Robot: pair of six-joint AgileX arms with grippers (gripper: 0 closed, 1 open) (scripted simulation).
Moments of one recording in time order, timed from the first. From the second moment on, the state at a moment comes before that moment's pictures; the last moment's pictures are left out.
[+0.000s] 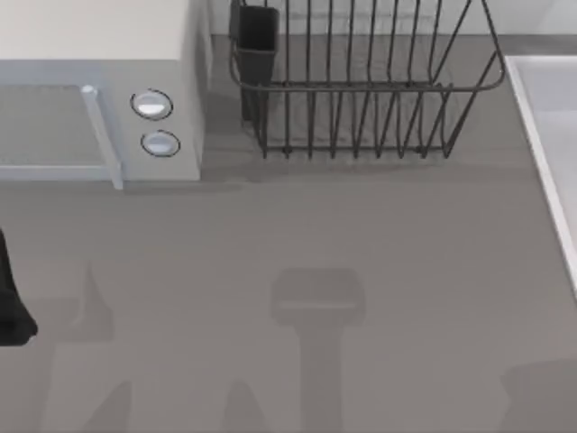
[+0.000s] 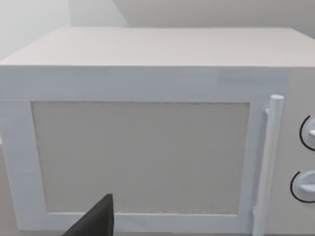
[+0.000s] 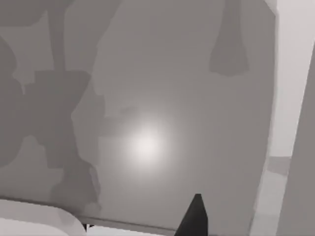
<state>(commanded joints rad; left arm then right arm) 0.00 0.00 0.00 0.00 0.00 0.00 -0.60 1.42 1.20 -1.35 -0.04 -0.74</state>
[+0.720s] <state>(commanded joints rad) 0.00 0.00 0.00 0.00 0.00 0.00 -0.56 1.37 1.35 -1.47 -0.02 -0.71</state>
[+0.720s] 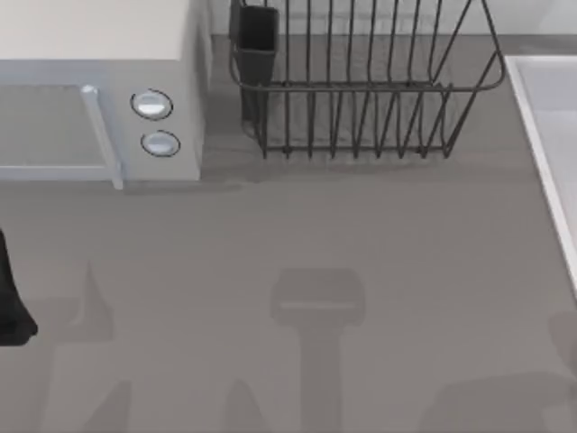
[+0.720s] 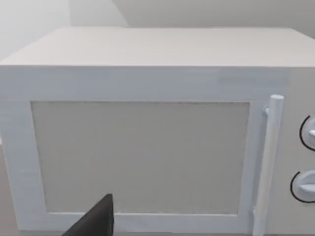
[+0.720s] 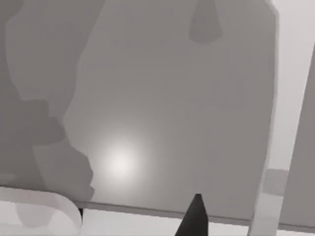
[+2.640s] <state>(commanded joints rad) 0.00 0.00 0.00 0.00 0.00 0.00 1.00 1.51 1.43 0.04 1.01 0.03</state>
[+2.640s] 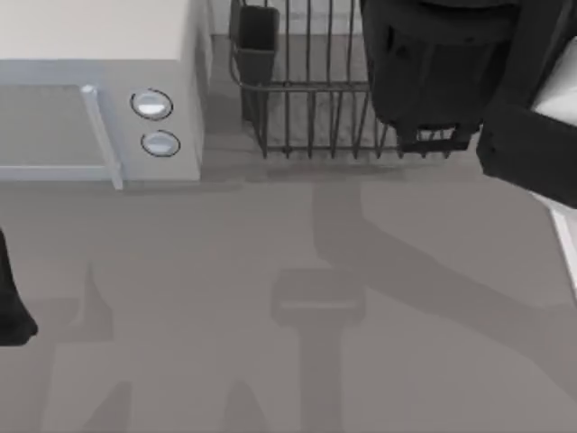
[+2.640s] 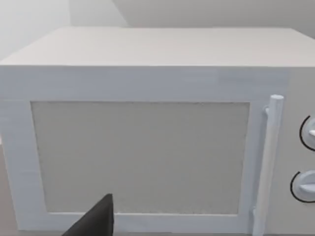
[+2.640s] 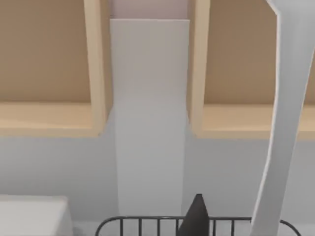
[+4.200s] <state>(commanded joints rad) 0.00 0.00 0.00 0.00 0.00 0.00 0.63 2.04 1.33 0.70 0.67 0.02</state>
